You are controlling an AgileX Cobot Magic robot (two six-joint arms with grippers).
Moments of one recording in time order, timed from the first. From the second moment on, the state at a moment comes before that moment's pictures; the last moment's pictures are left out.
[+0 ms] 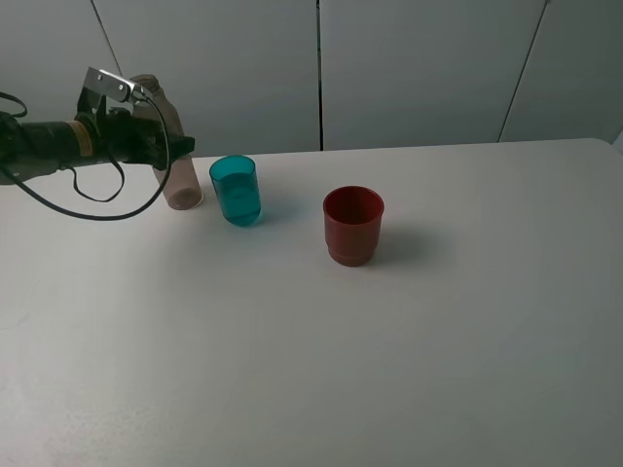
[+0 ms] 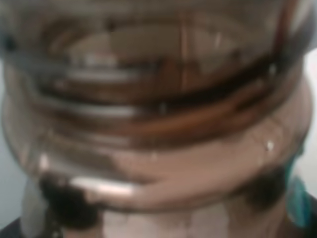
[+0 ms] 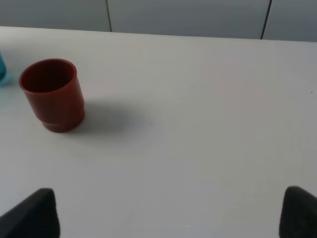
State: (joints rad) left arm 0.07 2.15 -1.21 1.08 -0.73 -0.63; right arm -0.05 0.00 -0.50 0.19 1.10 -0.17
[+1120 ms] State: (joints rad) left arm 0.07 1.81 -0.84 1.10 -0.47 -0.70; right arm -0.05 0.00 -0.50 0.19 1.10 -0.17
